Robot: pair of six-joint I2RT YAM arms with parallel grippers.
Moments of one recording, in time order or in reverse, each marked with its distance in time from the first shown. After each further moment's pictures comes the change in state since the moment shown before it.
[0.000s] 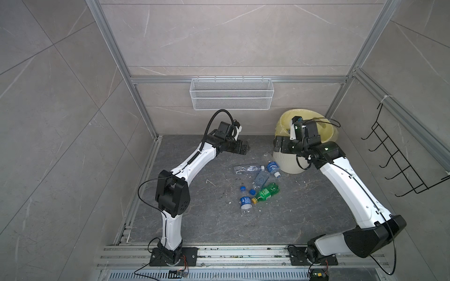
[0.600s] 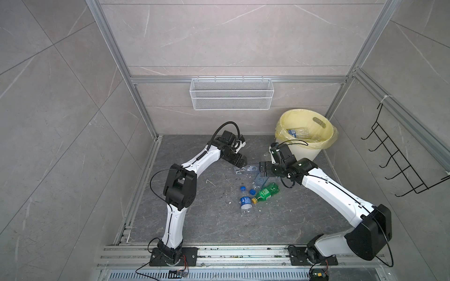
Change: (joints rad) left arm 0.009 0.124 -0.035 -0.080 0.058 0.335; right arm 0.140 -0.006 -0.331 0.108 -0.020 0.076
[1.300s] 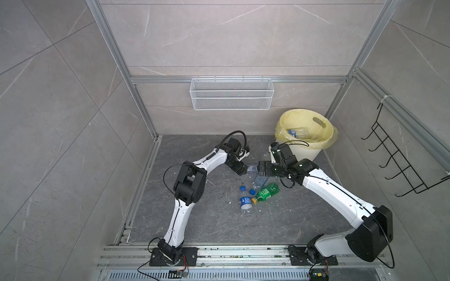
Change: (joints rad) left arm -0.048 0.159 0.048 -0.026 -0.079 0.143; right arm 0.000 -0.010 -0.005 0.029 -0.044 0.030
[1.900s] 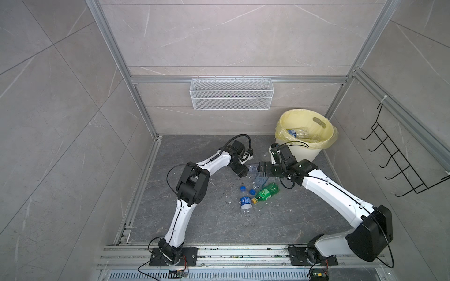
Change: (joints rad) left arm -0.029 0.009 -0.005 0.006 -0.049 0.047; right arm -0.003 0.000 -0.021 0.009 0.000 0.015
